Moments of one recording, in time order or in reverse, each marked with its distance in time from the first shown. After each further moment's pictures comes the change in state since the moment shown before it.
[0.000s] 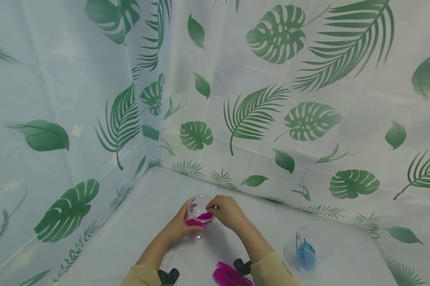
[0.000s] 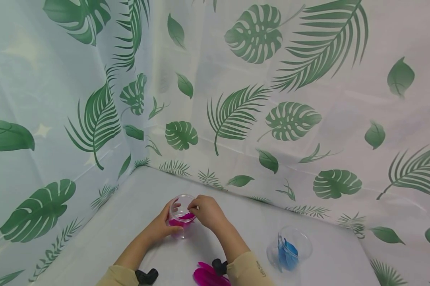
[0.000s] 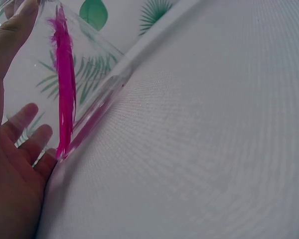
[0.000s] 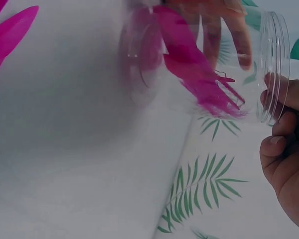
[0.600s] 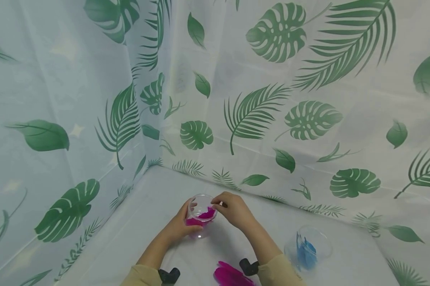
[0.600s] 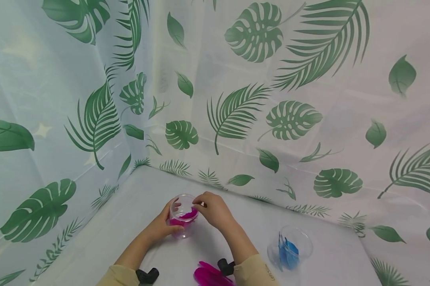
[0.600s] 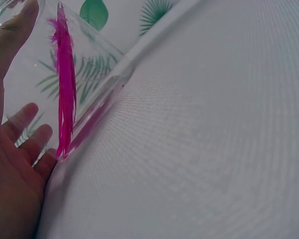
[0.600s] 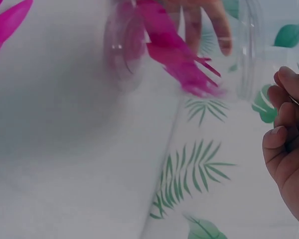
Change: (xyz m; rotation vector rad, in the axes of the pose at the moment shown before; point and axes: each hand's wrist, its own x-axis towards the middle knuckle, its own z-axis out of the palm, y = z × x) left_hand -0.003 0.002 0.000 0.003 -0.003 -0.050; right_hand -0.010 0.009 -0.012 0.025 0.074 0.035
